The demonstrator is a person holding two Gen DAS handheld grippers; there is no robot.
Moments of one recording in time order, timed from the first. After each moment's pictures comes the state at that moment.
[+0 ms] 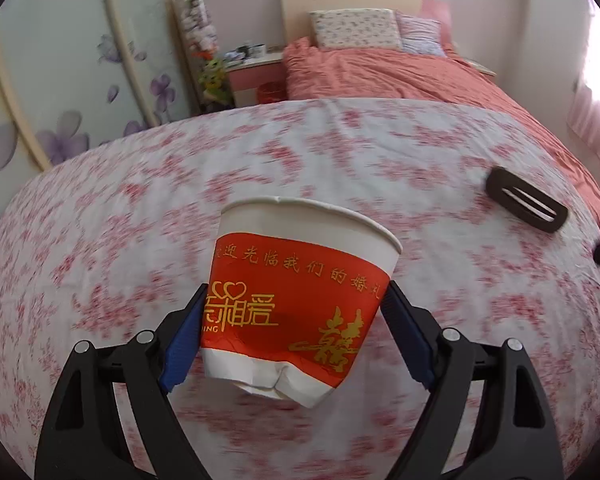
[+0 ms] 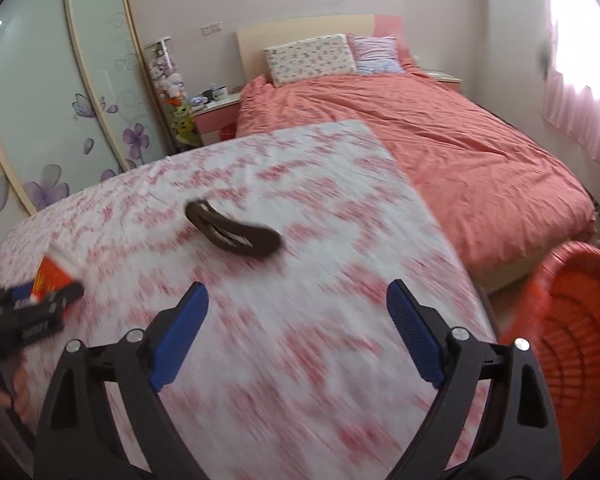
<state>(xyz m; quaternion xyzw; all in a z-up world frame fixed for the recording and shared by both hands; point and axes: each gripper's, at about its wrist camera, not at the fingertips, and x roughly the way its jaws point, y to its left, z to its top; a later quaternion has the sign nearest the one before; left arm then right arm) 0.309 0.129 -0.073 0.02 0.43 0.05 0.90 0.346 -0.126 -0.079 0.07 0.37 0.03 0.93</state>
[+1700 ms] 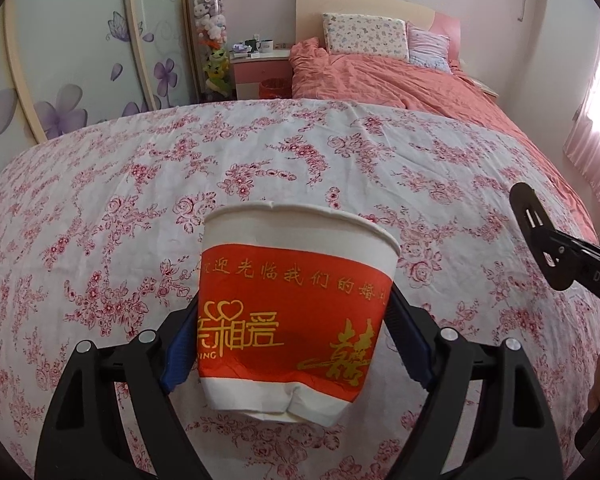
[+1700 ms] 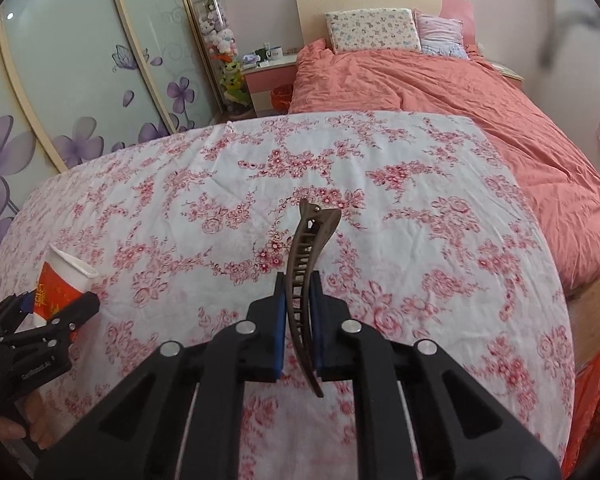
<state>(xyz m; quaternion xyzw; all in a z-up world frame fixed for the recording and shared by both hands) 0.307 0.148 -0.074 -0.02 0.43 0.04 0.90 0.393 -0.065 -0.084 0.03 0.42 0.11 0.90</state>
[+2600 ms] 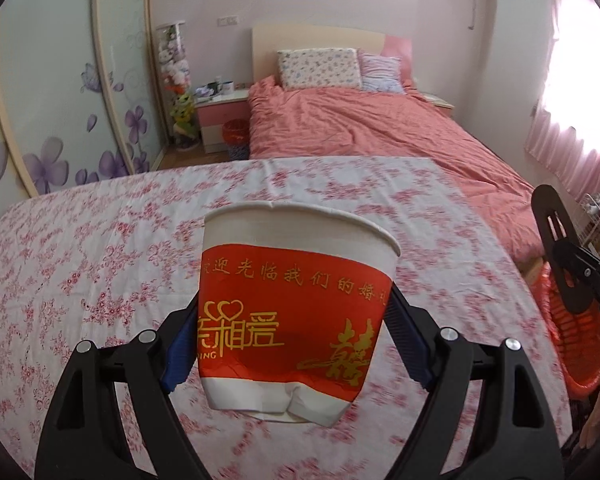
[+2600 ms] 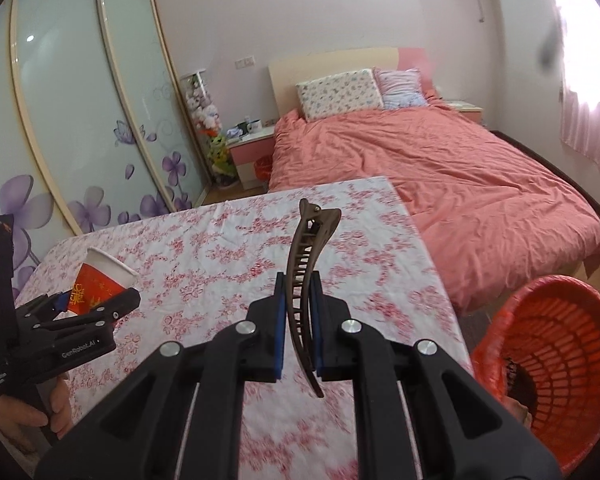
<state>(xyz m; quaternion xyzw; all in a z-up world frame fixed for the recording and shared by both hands) 0.243 0.066 0.006 0.01 0.37 -0.03 0.93 0.255 -0.138 0.011 0.08 0.31 0.06 0.95</state>
